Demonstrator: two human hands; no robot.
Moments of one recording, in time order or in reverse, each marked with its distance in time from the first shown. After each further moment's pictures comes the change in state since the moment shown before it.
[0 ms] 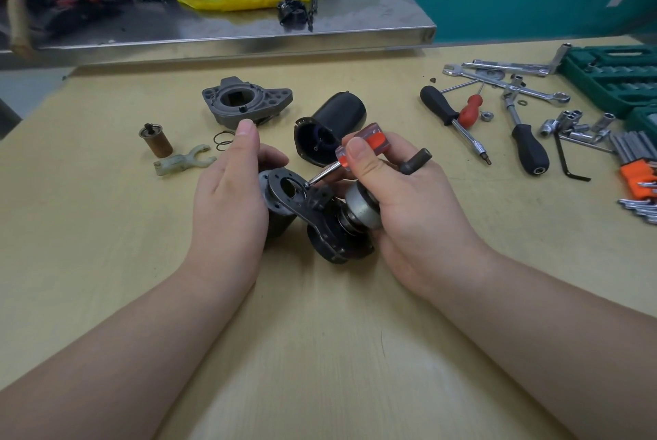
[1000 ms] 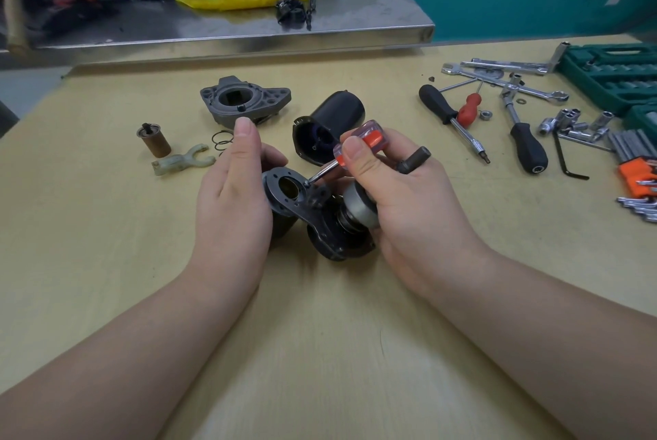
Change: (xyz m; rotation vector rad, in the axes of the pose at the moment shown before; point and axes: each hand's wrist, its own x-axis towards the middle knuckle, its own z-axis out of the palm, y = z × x) left_hand -0.005 -0.004 0.002 0.001 -0.013 0.092; right_hand -0.002 -0.002 0.003 -0.062 0.045 -0.026
